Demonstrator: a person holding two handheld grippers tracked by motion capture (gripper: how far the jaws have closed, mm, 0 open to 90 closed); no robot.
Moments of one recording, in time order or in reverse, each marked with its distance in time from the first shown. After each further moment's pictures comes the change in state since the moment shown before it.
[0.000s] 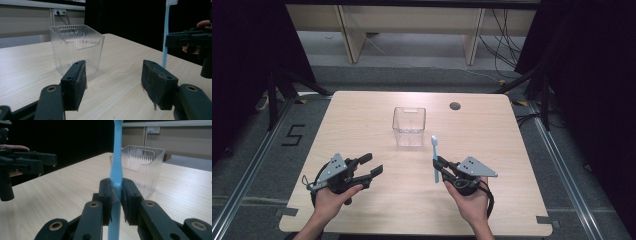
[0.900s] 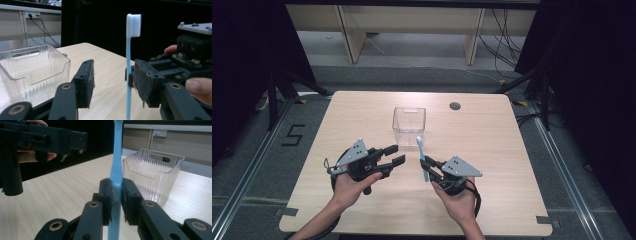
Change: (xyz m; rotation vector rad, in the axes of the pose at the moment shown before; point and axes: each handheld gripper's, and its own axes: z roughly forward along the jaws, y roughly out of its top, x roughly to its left) left arm -0.029 0.040 0.048 0.008 -0.145 -0.032; right arm 0.022 0.003 0.023 0.009 0.018 -0.058
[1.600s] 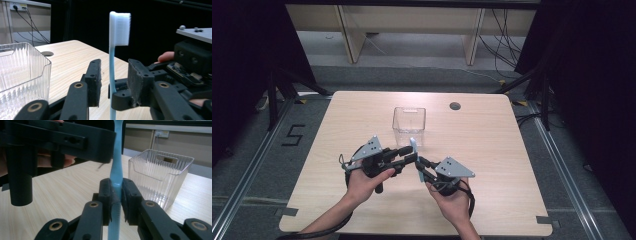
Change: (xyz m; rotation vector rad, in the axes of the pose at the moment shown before) left arm -0.006 0.001 0.030 0.035 -0.047 -0.044; right arm 0.011 -0.001 0.010 0.009 -0.005 -0.001
